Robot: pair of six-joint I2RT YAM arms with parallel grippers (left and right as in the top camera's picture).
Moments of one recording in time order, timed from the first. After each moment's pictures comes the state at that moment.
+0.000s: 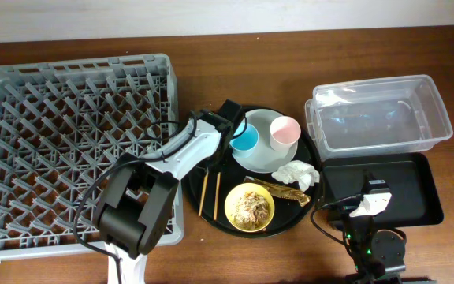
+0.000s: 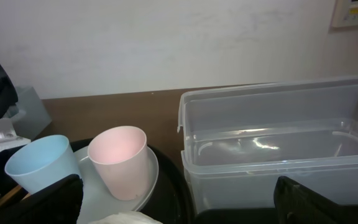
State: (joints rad) left arm -0.56 2.08 1.45 -0.95 -0.15 -0.31; right arm 0.11 0.01 0.01 -0.07 0.03 0.12
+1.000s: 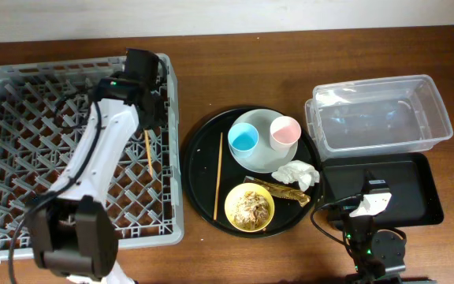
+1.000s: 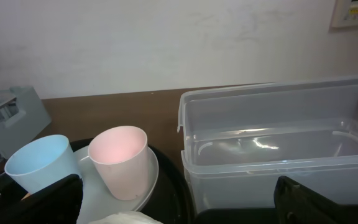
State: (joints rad) left arm -0.18 1.83 1.56 -0.99 -0.22 -0.28; right arm 0.11 0.01 0.01 -0.07 0.03 0.12
